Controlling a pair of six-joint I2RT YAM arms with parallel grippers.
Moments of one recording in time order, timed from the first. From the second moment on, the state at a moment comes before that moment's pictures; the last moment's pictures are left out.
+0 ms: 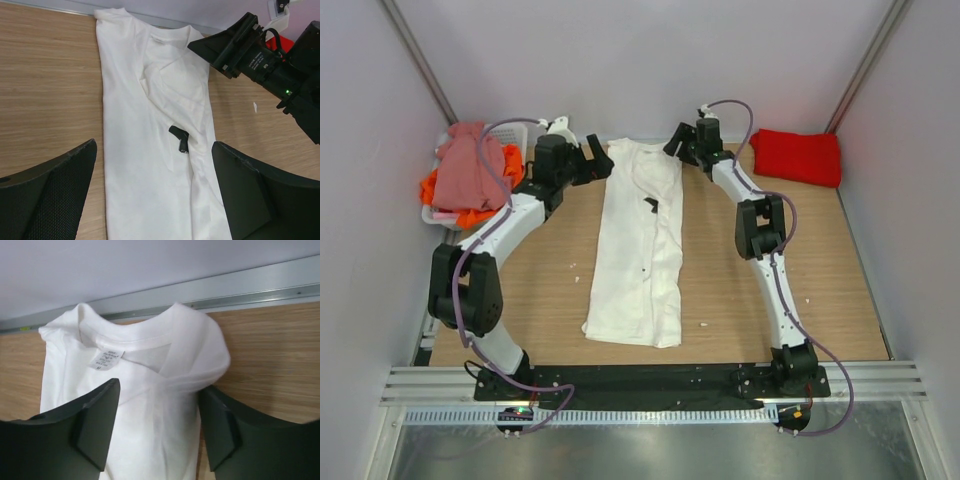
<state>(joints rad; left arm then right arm) -0.29 1.68 1.30 0.01 0.07 -0.45 0.24 2.75 2.45 -0.15 -0.15 0.55</state>
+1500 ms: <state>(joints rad) -0.52 1.01 0.48 -0.49 0.06 -0.84 1.01 1.08 0.39 -0.19 0.14 1.11</state>
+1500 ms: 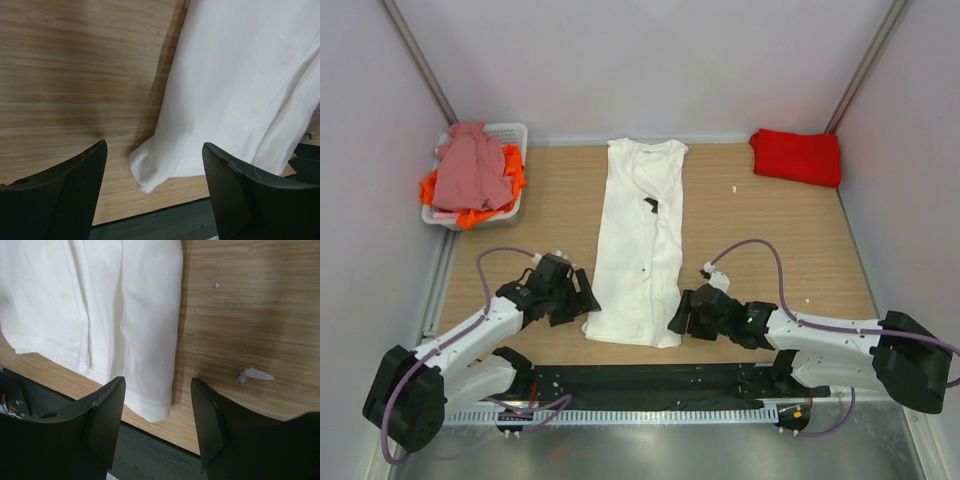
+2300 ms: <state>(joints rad) -0.66 0.90 0.35 -0.48 0.10 -0.98 1.10 1.07 0.35 -0.19 0.18 1.20</state>
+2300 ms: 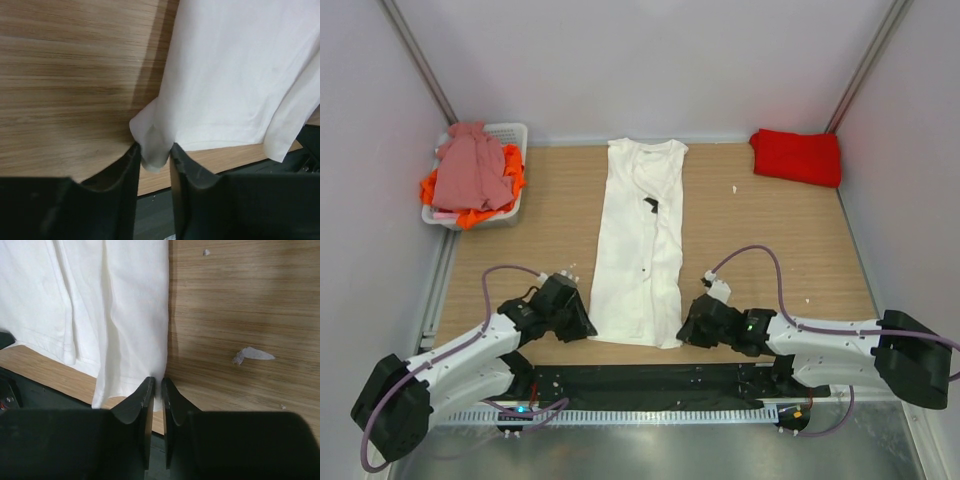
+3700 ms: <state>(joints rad) -0.69 1.21 1.01 -0.73 -0.11 -0.87 0.76 1.10 0.91 -0.63 0.38 0.78</state>
